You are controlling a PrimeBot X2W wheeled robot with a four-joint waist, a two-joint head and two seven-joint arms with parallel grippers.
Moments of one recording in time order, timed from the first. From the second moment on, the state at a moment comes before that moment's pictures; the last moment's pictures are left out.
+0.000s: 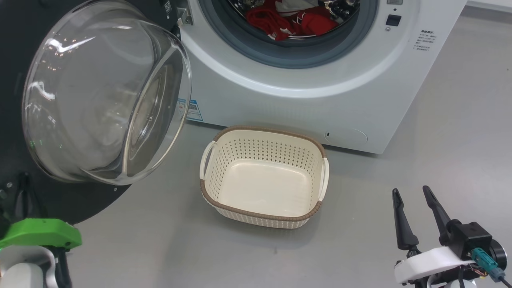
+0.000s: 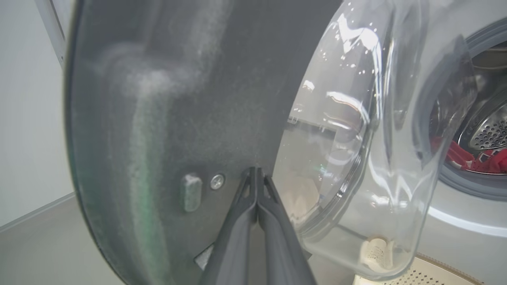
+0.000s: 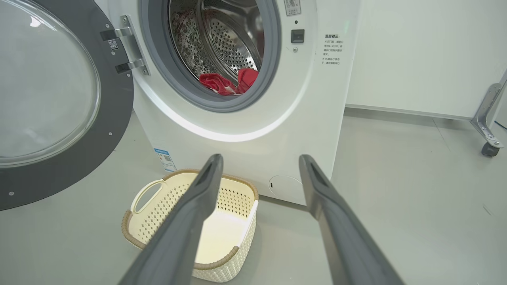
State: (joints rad) left arm -0.18 0.13 0.13 0.34 -0.43 0.11 -0.21; right arm 0.08 -0.04 0.03 0.14 0.19 0.08 -0.26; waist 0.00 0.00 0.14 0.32
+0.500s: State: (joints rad) left arm -0.26 0.17 0.19 0.45 -0.45 0.12 -0.22; right arm 0.06 -0.04 0.03 0.14 0.18 0.09 -0.26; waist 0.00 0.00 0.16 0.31
